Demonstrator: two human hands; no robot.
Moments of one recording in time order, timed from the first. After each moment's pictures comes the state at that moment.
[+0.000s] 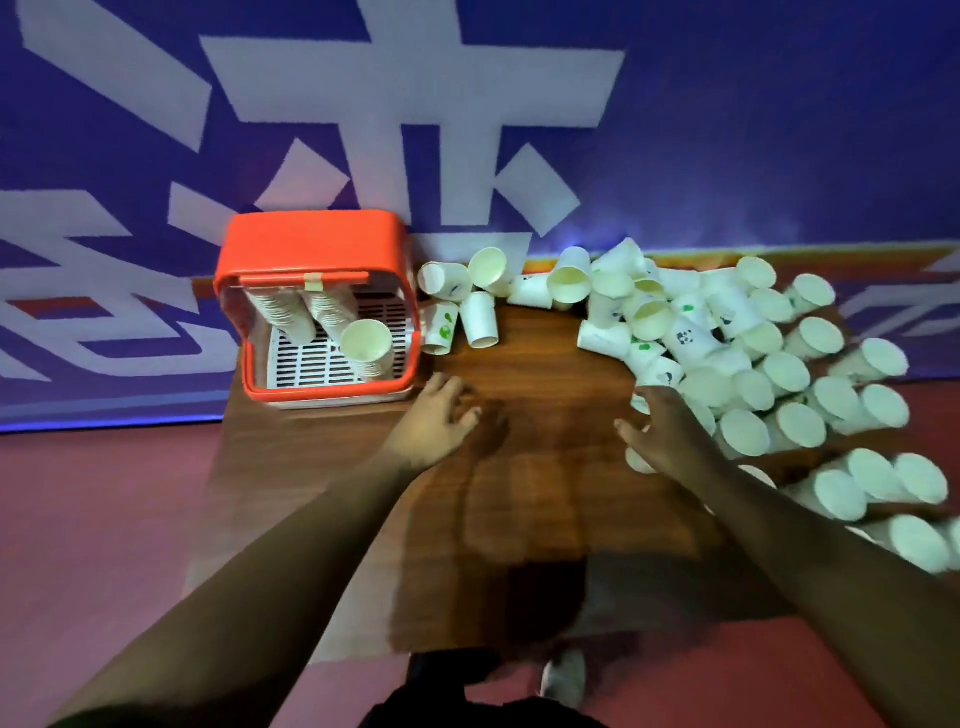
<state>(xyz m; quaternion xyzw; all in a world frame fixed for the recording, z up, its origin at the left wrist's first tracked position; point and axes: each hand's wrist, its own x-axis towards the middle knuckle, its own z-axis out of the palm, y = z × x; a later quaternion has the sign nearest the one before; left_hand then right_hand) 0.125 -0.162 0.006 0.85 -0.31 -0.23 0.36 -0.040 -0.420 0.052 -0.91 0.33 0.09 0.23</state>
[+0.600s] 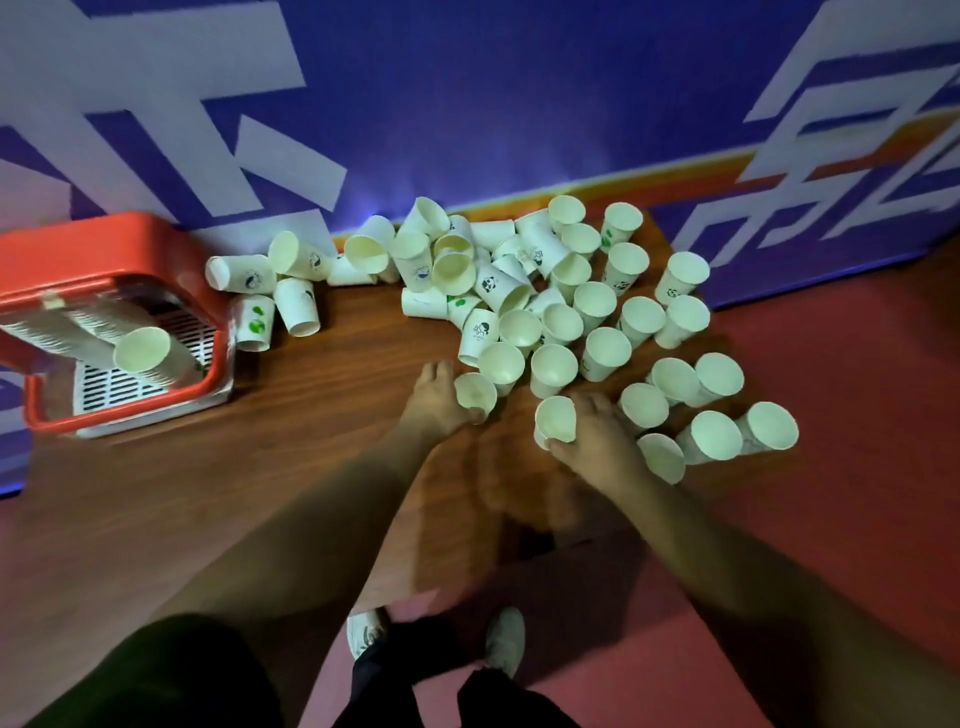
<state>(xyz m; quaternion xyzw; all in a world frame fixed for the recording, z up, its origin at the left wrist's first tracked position) -0.036 -0.406 -0.017 0.88 -0.29 -0.29 0.23 -0.230 -0.538 0.012 -0.91 0.36 0.09 0.19</state>
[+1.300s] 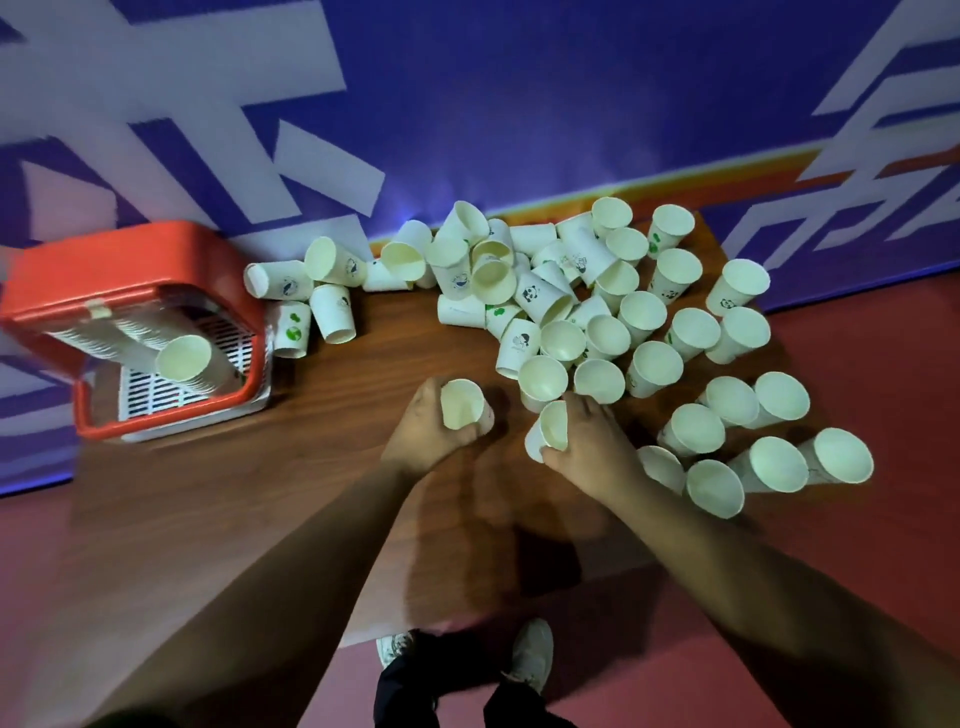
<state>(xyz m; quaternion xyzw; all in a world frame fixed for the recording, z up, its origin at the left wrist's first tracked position) -0.010 -0.350 -0.022 0.85 -0.26 -0.28 0.37 -0.173 -0.520 -0.008 -0.92 0.31 0.07 0.21</state>
